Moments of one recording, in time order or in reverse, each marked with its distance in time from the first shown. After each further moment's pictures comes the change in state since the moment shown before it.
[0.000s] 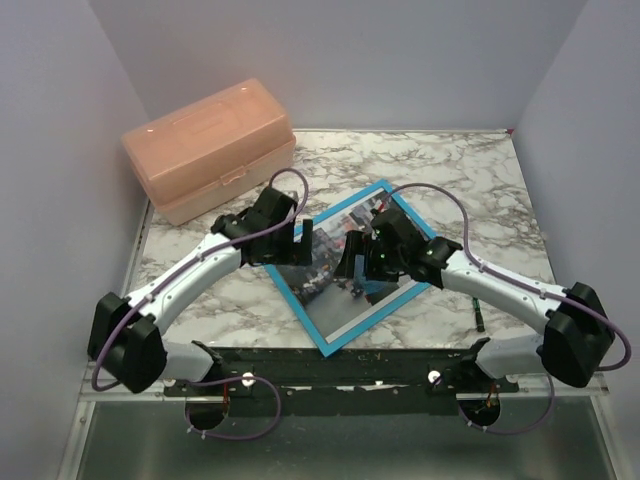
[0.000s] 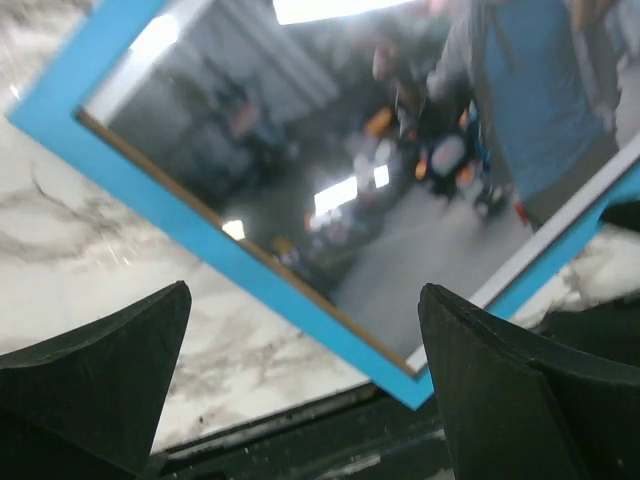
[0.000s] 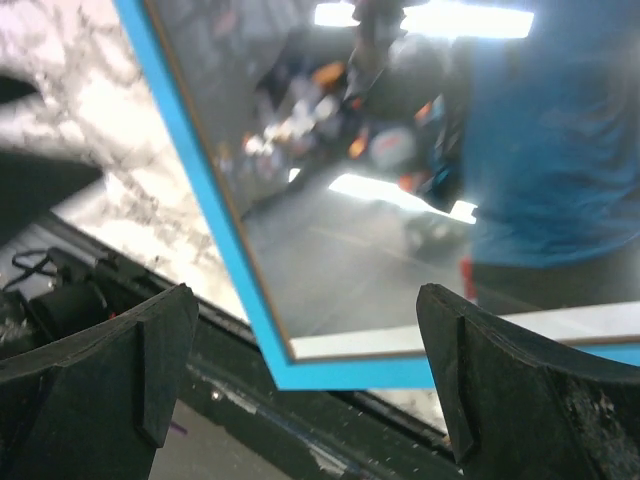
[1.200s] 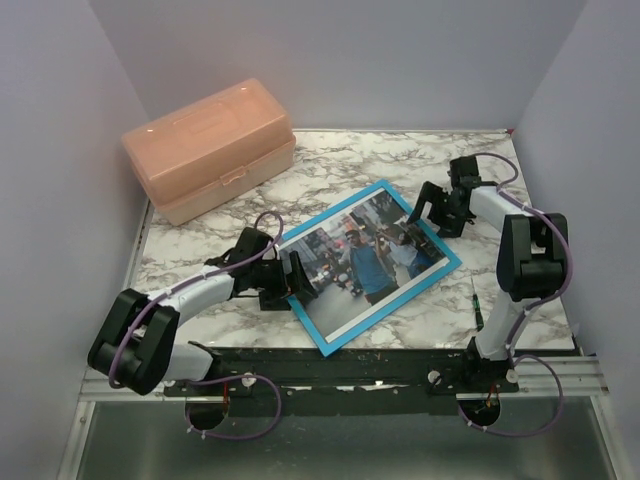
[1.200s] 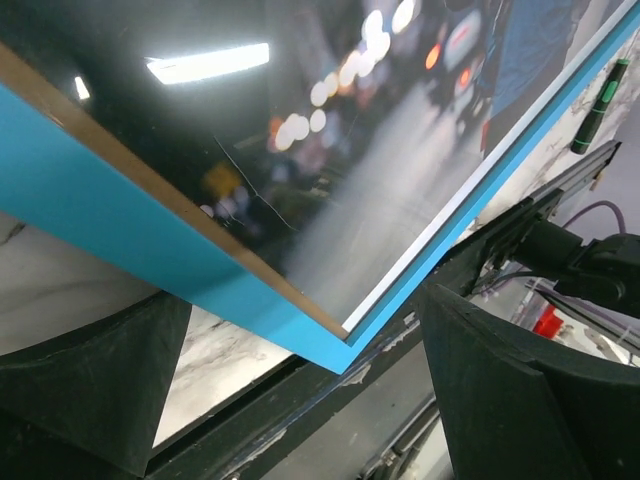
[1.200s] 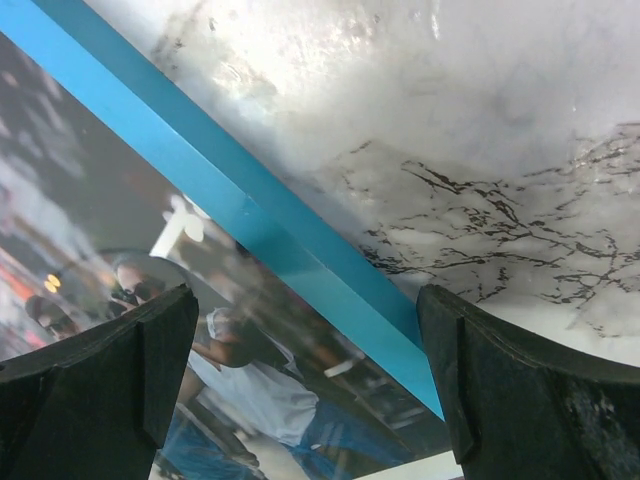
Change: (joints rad) left arm 0.140 -0.116 -0.620 0.503 0.542 -0.298; right arm -0.799 0.570 0.365 -0.111 -0.134 -0.379
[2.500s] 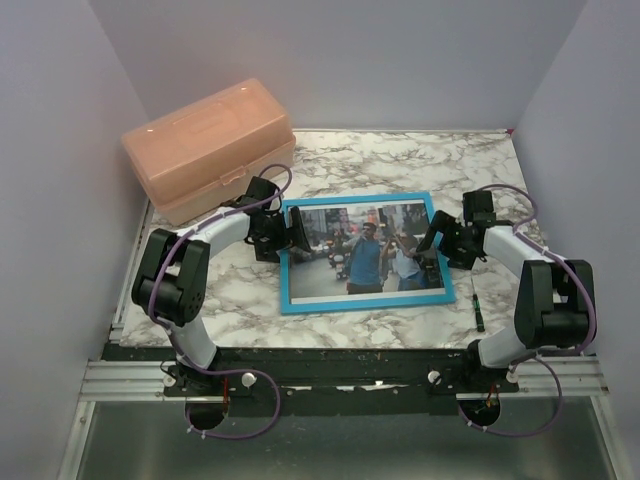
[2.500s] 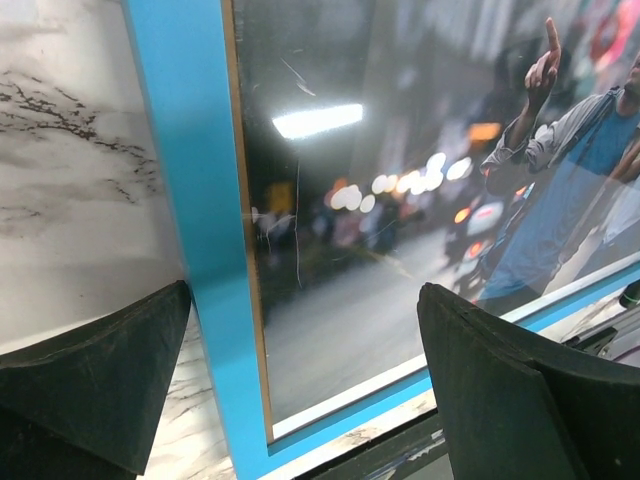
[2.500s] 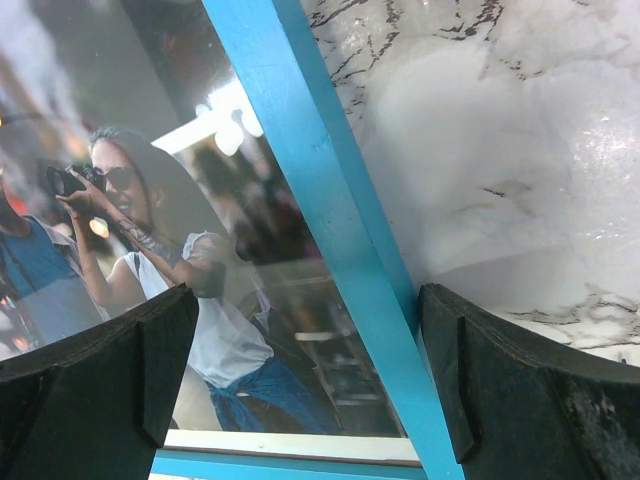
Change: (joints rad) left arm 0.121 0.446 0.541 -0.222 -0.169 0.189; right arm -0.026 -0.356 -0.429 0.114 0.018 0.042
